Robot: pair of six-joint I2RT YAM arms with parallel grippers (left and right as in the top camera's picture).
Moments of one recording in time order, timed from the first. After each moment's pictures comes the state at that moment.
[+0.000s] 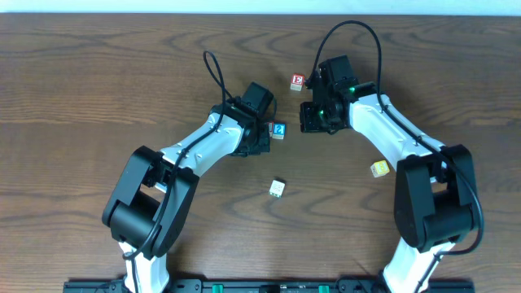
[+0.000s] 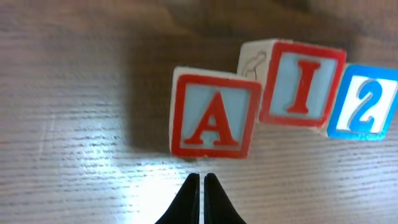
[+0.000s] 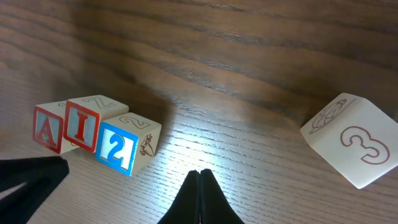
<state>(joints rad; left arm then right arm) -0.54 1.97 1.28 -0.62 0.06 -0.56 0.29 1.95 1.34 -0.64 -0.26 0.23</state>
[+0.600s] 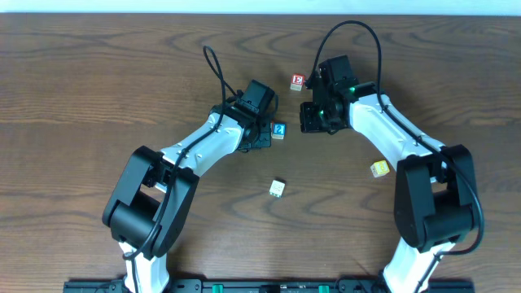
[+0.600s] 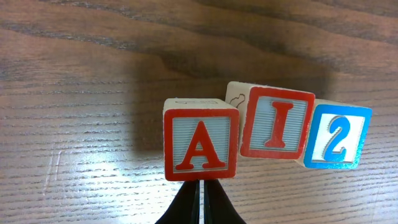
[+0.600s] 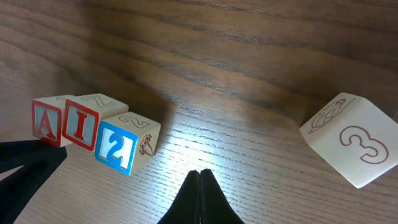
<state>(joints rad) -0.54 1.97 1.28 -0.55 0.03 -0.54 0.29 1.95 1.34 -0.64 -0.26 0.22</state>
